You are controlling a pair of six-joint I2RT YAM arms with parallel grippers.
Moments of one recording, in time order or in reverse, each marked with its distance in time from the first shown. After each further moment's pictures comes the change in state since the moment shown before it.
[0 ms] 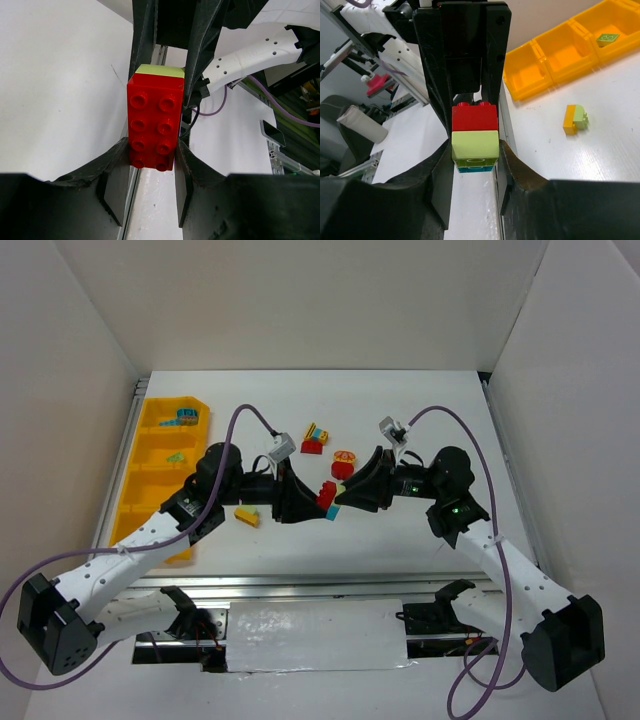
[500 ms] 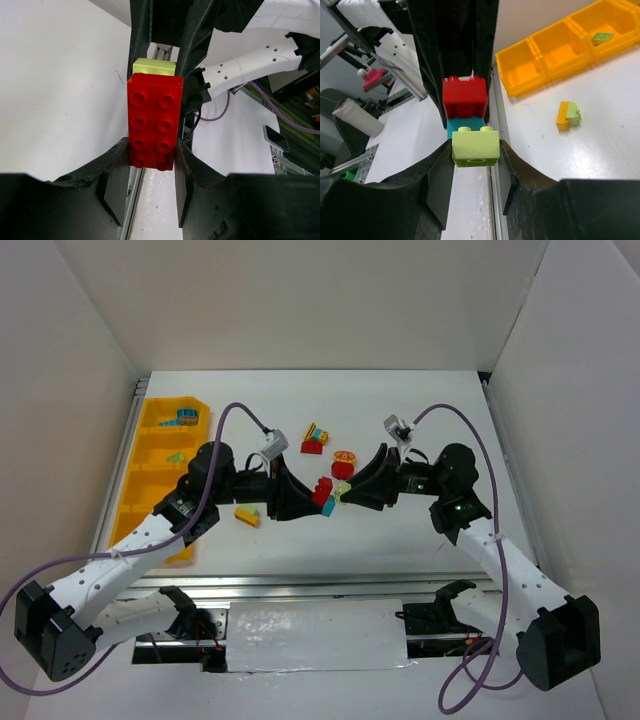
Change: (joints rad) left arm 0.024 -0.027 0.000 -0.008 0.002 0.000; right arm -0.049 0.008 -0.002 0.020 -0.067 -0.003
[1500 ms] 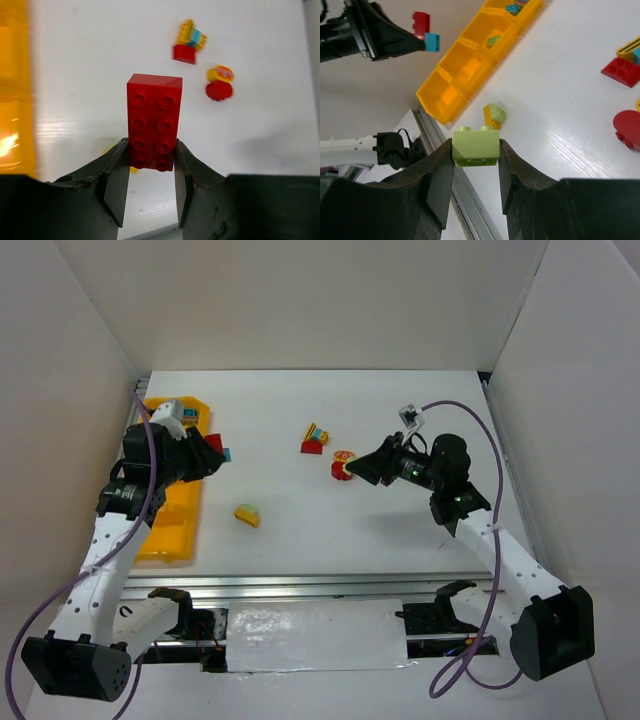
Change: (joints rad) left arm 0.557 -0.083 0.117 -0.539 -0.497 0.002; right arm -0.068 0.058 0.031 -0.216 0.392 -0.026
